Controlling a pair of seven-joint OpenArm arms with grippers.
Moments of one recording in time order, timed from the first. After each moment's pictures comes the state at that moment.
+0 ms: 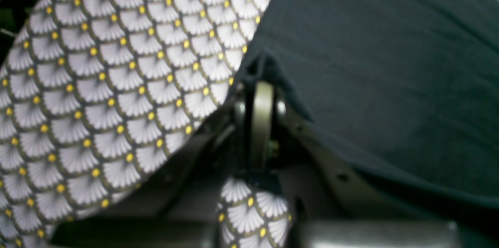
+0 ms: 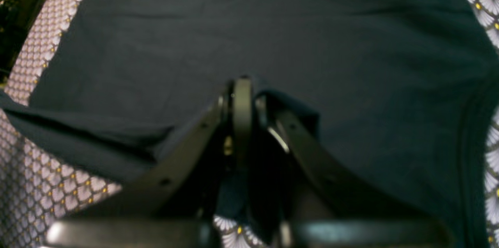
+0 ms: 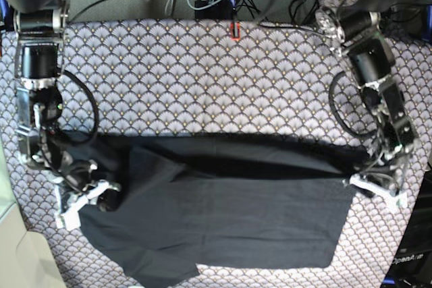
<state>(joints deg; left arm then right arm) -24.1 -8.2 -28.1 67.4 -1.1 -15.3 35.8 21.3 20.2 0.3 71.1 41.1 18.5 -40.2</state>
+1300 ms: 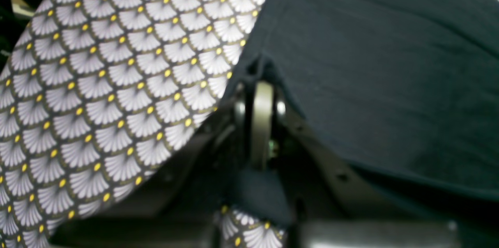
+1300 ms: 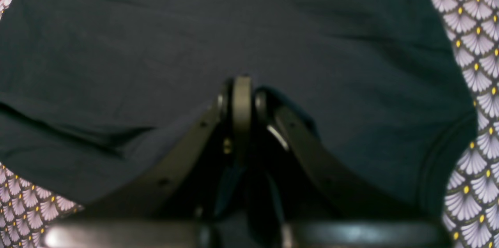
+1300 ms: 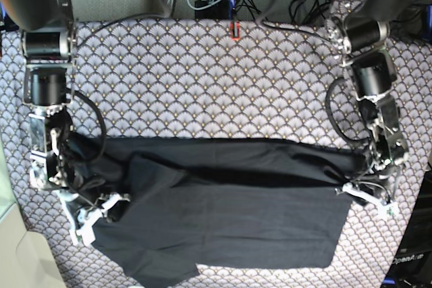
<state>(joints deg) -27.6 -10.3 -23.4 57.2 -1.8 -10.2 29.1 29.9 16.8 -0.3 59.9 25.0 22.3 -36.1</state>
